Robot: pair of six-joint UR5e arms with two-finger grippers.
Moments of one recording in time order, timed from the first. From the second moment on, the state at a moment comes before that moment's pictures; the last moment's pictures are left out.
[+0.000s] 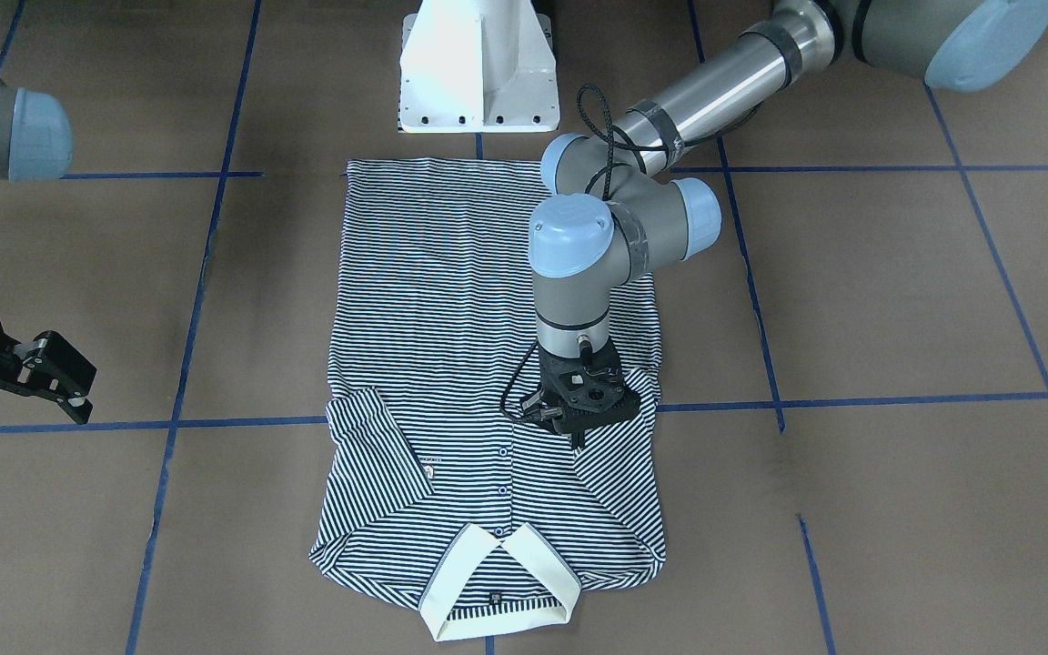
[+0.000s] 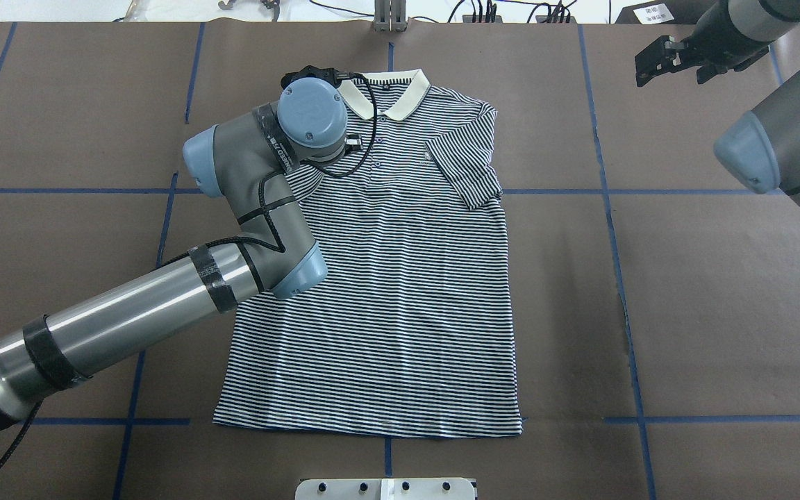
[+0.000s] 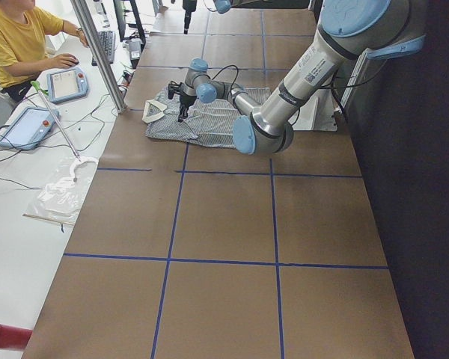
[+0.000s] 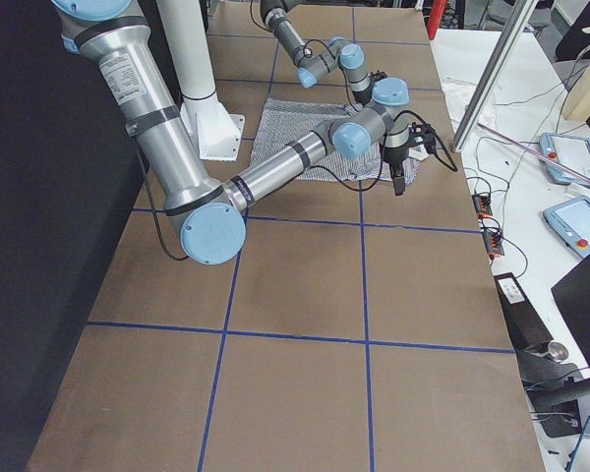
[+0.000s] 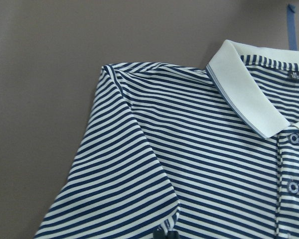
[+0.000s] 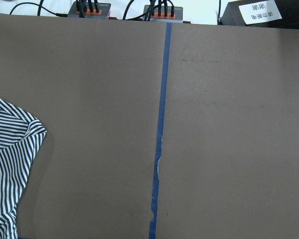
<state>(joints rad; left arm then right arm) -0.65 -2.47 -1.17 -1.87 -1.61 -1.25 1.12 -1.13 1.68 -1.44 2.09 0.69</state>
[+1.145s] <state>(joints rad) -0.53 -2.00 -1.88 -1.88 -1.72 -1.18 0.49 -1.26 2.07 -1.44 1.64 1.44</state>
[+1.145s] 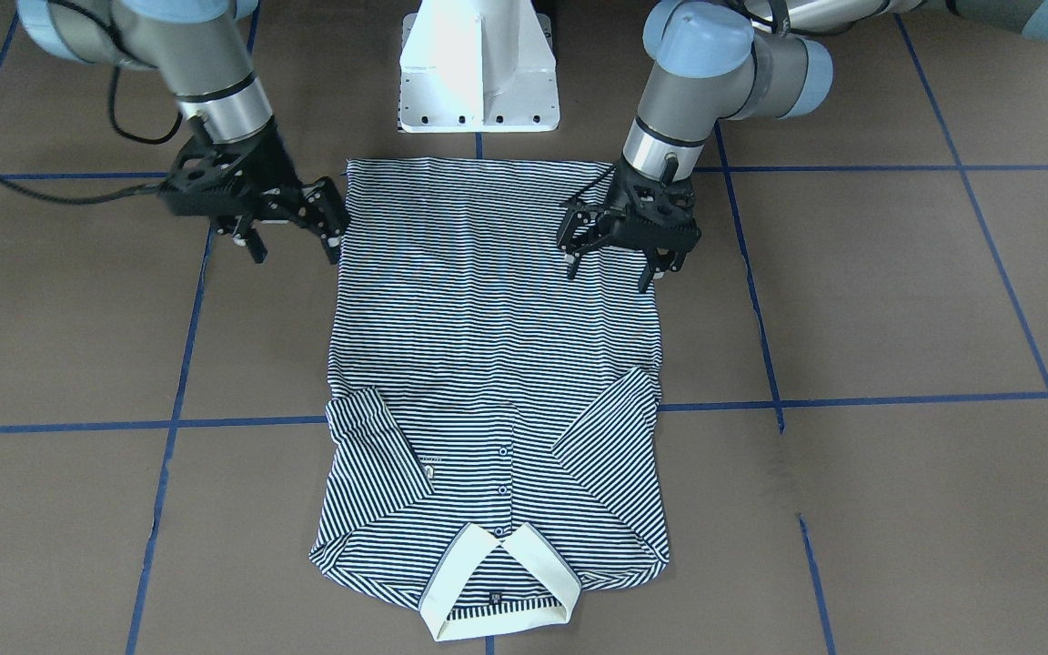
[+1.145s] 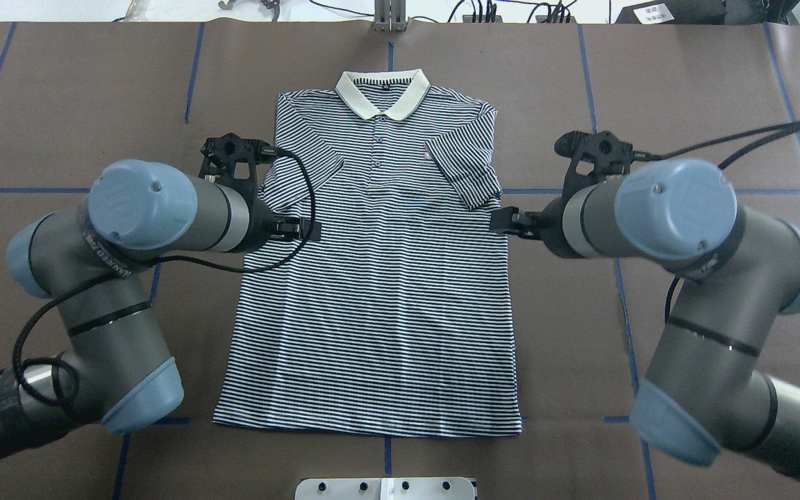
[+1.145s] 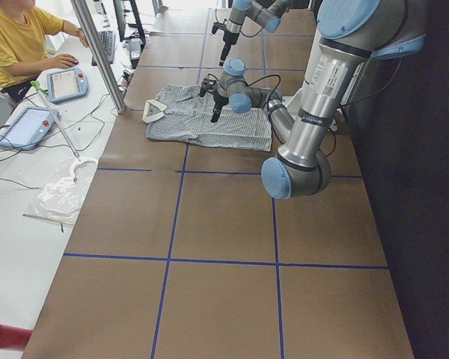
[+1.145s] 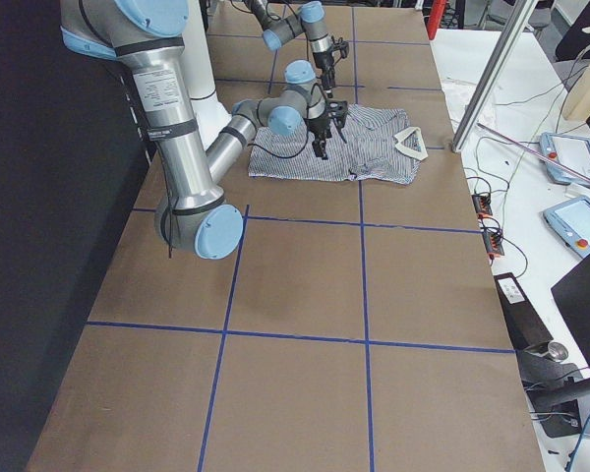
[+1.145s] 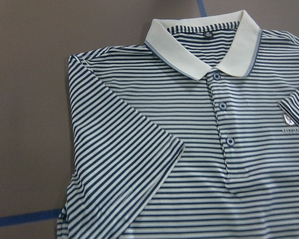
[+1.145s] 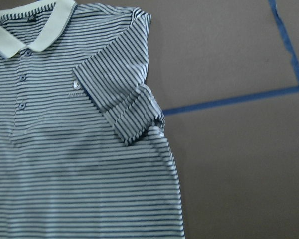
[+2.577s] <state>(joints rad) -0.16 -1.65 -2.08 -1.88 -1.56 -1.58 0.04 -1.37 2.23 -1.51 1.29 1.78</state>
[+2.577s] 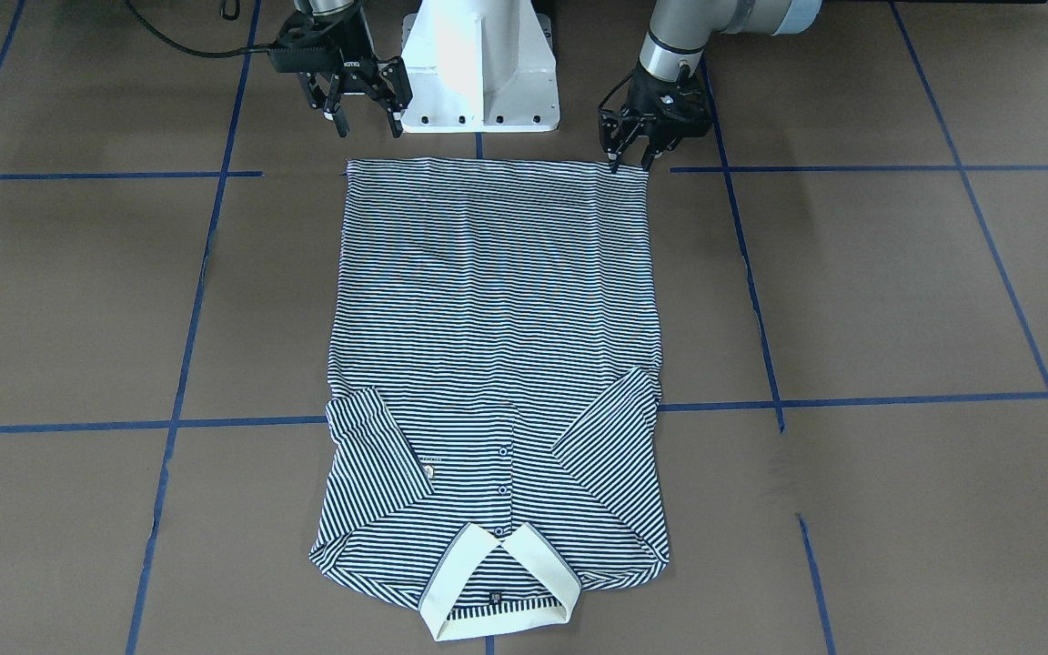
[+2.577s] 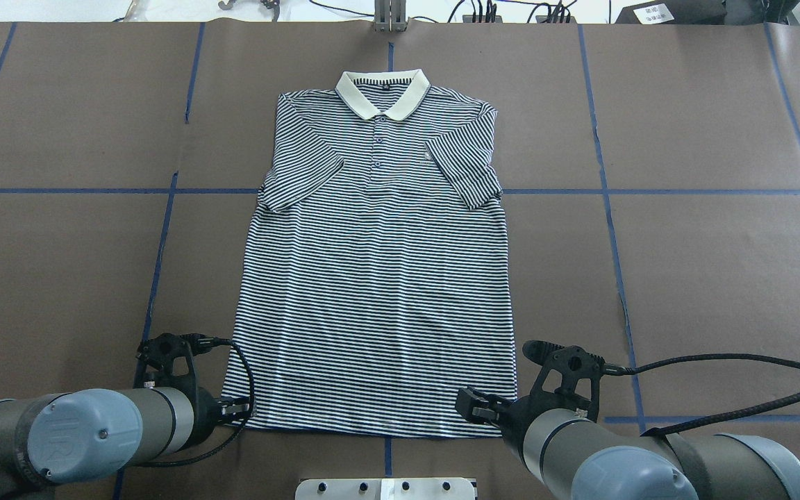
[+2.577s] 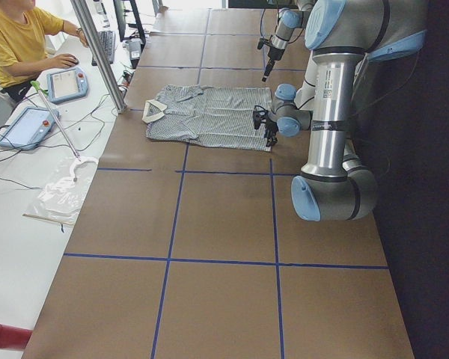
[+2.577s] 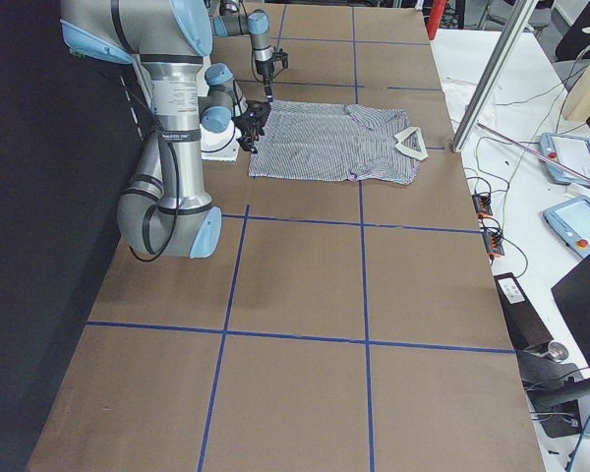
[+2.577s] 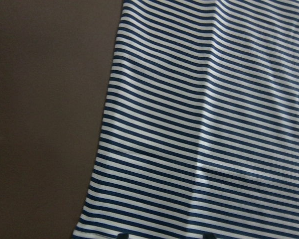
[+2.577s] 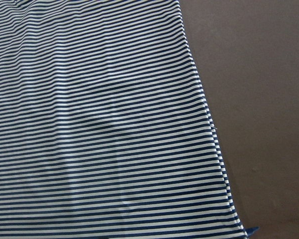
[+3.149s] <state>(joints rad) -0.16 -1.64 -2.07 -1.88 -1.56 -1.58 0.03 -1.38 2.23 -1.51 1.28 1.78</state>
